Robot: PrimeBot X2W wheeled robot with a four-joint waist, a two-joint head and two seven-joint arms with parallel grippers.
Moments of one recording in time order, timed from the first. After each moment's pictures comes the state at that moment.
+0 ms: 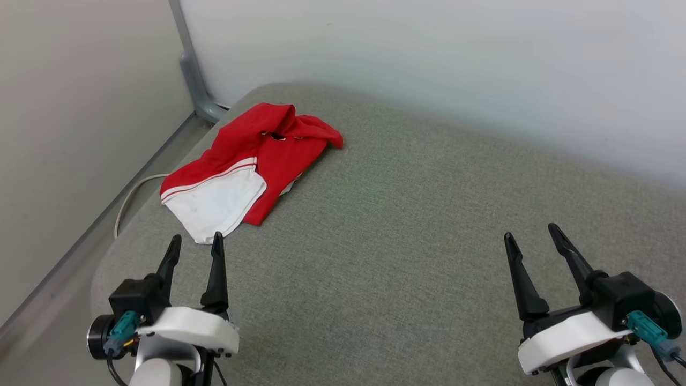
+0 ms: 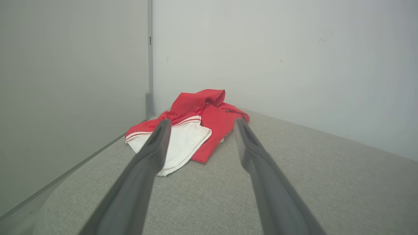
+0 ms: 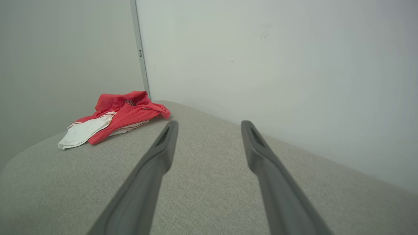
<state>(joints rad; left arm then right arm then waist) -0.13 0.05 0.04 0.26 -0.19 -0.10 -0.26 -0.02 -0.05 0.04 -0.05 0.06 0.13 -0.08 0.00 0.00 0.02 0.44</state>
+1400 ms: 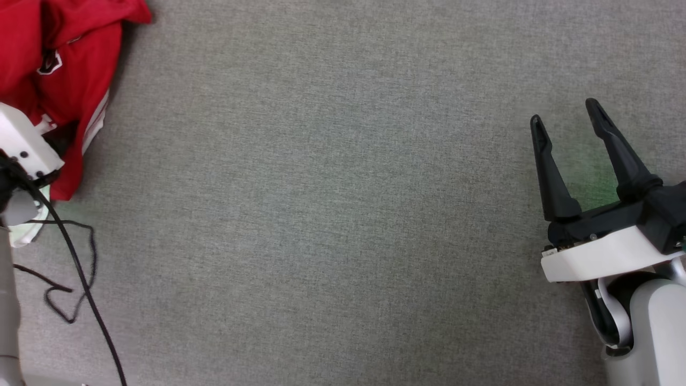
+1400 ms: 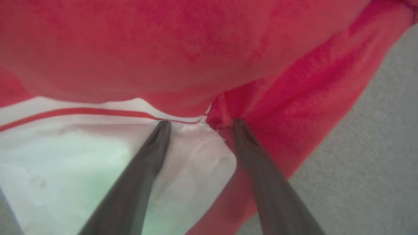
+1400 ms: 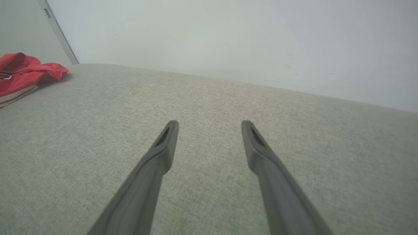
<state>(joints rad) -0.81 0.45 0.14 0.68 -0.60 -0.03 0.75 -0.29 -0.14 0.06 -0.15 0.07 0.13 -0.06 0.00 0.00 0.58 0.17</state>
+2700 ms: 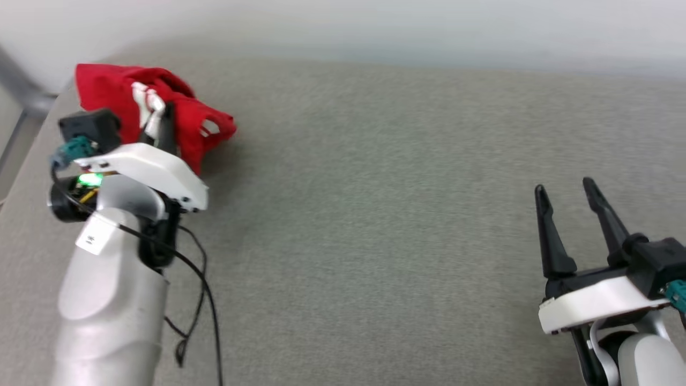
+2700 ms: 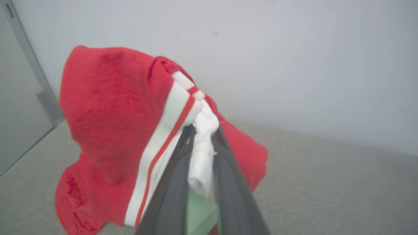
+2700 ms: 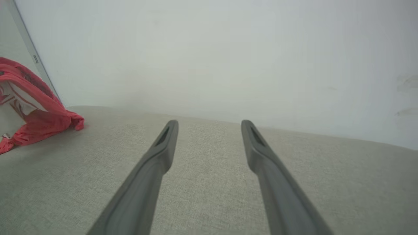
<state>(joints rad) -0.65 0.21 -0.06 0.54 -0.41 -0.03 -0.02 -0.12 -0.06 -0.02 -0.08 0.08 0.13 -0.09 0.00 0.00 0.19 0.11</state>
